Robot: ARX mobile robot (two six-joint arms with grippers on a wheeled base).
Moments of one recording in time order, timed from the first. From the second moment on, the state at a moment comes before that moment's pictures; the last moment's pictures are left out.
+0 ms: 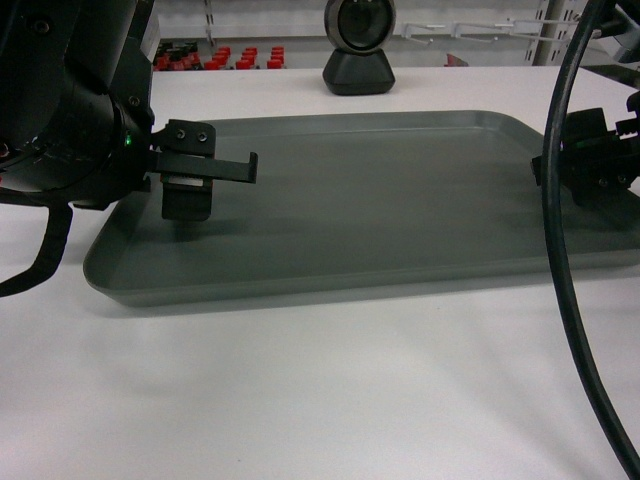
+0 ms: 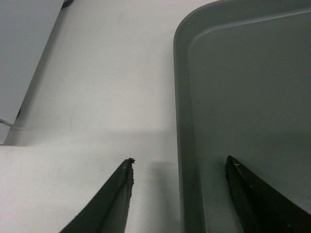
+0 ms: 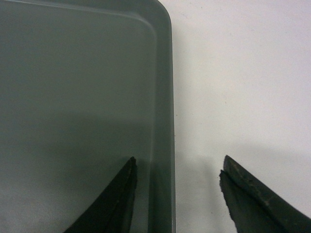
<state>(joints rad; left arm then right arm) -0.44 1.65 0.97 0.00 -0.61 -0.19 0.16 1.71 0.99 0.10 0.05 -0.10</state>
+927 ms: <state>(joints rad) -0.44 1.63 0.96 0.02 -0.61 -0.18 0.16 1.69 0.99 0.10 0.03 -0.05</state>
